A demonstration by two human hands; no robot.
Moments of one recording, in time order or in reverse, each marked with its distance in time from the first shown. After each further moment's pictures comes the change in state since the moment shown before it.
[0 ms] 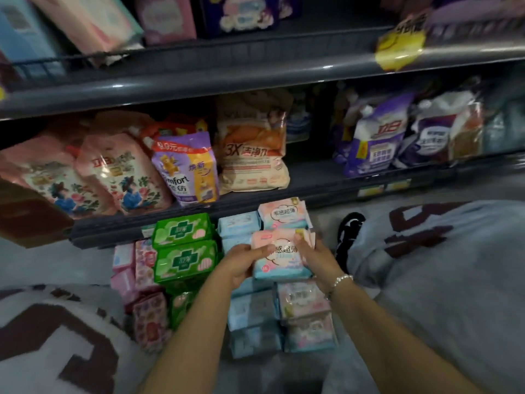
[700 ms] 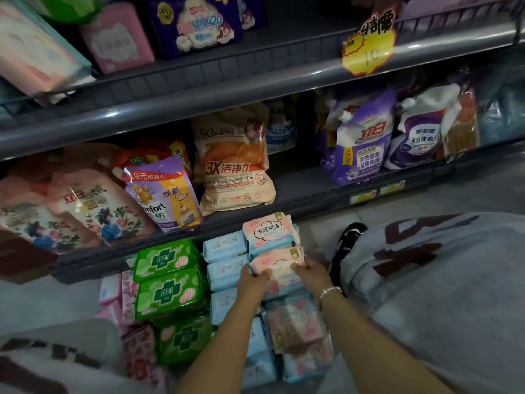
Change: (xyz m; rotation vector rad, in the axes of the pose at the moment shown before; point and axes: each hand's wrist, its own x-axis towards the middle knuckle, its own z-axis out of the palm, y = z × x) left_hand 0.046 -0.017 0.064 0.267 0.388 0.011; right_hand 0.065 0.020 -0.035 -0.236 0.081 0.057
